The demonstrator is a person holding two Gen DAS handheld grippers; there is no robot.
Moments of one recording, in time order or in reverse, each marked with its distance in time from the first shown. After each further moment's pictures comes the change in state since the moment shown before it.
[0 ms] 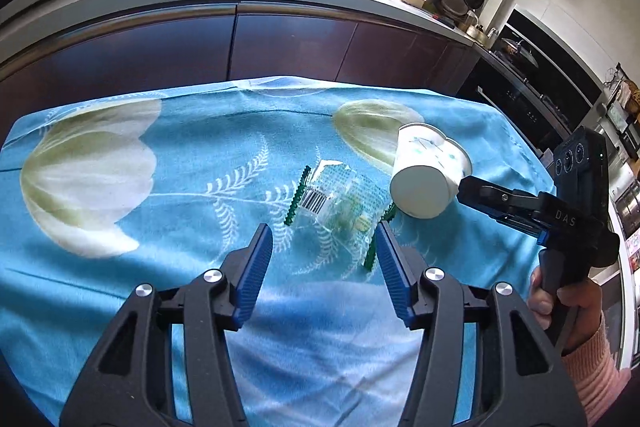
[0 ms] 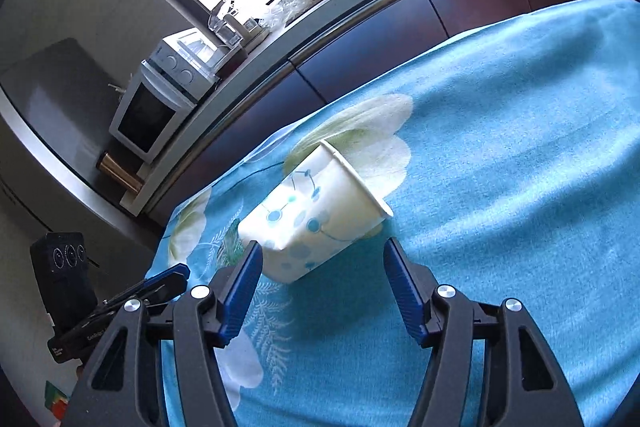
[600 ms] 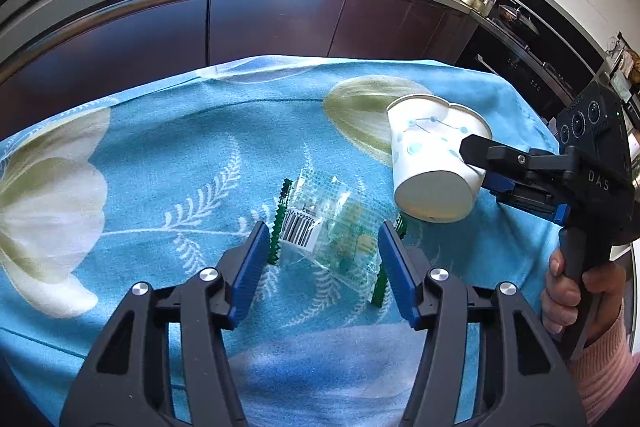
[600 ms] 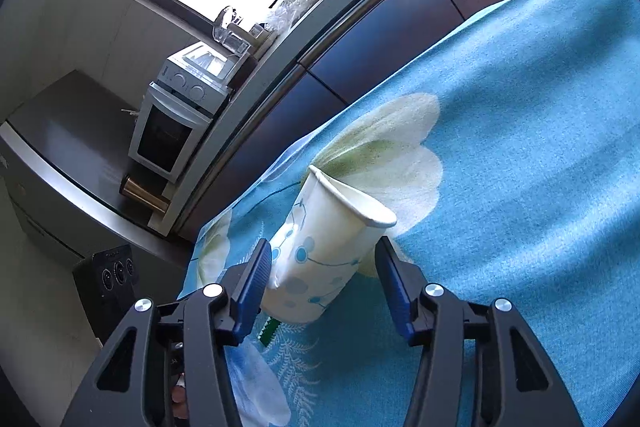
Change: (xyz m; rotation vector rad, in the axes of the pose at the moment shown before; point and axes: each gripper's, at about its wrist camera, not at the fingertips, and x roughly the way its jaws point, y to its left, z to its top) left arm 0.052 -0.009 0.013 0.079 0.088 0.009; right arm 0.024 -0.011 0.020 0.100 0.020 0.131
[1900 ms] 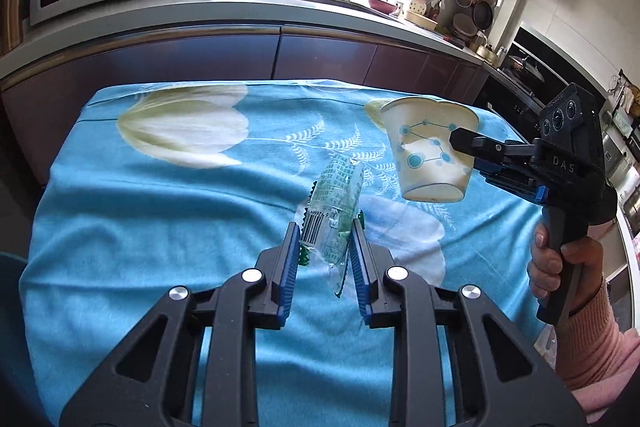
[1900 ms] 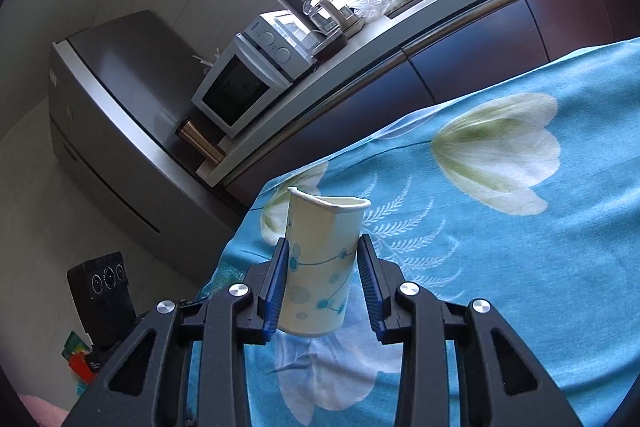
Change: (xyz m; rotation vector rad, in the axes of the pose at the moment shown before) left arm -0.165 0.032 -0.120 -0.104 -0.197 0.071; right arm -0.015 0.090 -0.063 -0.250 0.028 0.127
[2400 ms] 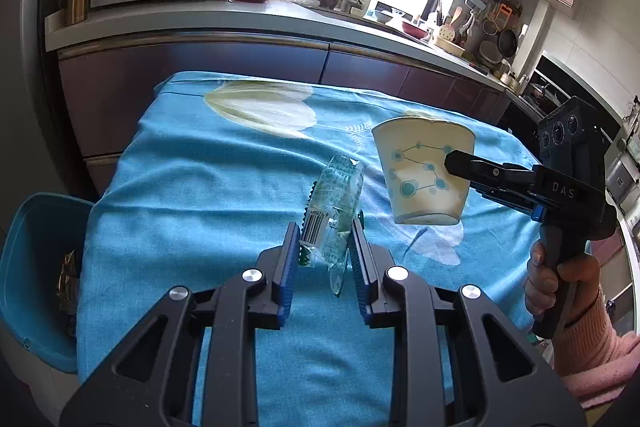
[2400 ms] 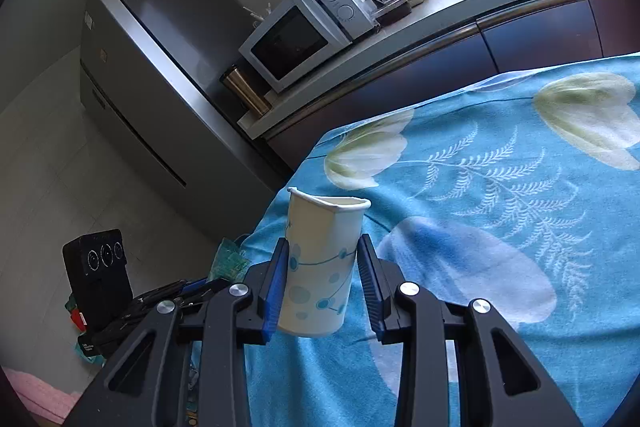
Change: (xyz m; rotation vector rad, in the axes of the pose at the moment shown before) left arm -0.081 0.041 -0.053 -0.085 -0.074 0.076; right arm 0.032 0.072 -0.049 -0.112 0.097 0.090
